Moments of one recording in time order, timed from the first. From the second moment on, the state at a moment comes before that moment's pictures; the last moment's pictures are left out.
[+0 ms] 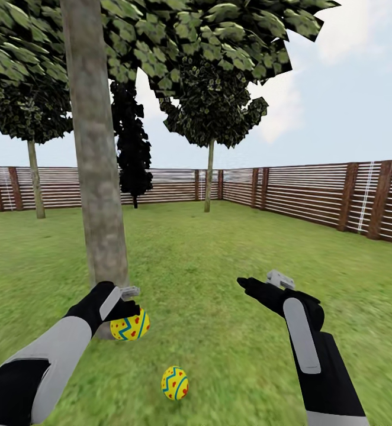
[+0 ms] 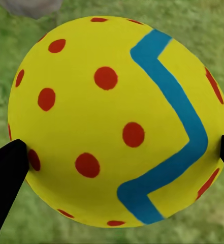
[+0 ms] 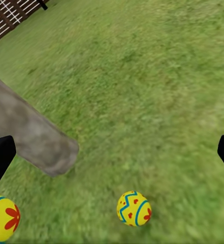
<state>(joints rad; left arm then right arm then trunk) -0.92 0.05 -0.02 -0.40 0.26 0.83 0.15 -0.45 0.13 -0.06 -1.58 -0.59 0.92 -0.39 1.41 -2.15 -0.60</state>
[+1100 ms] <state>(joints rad) -0.92 0.05 -0.02 -0.40 0.25 0.82 0.16 -0.45 0.13 -0.05 -1.58 -0.59 0.92 -0.39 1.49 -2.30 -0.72</state>
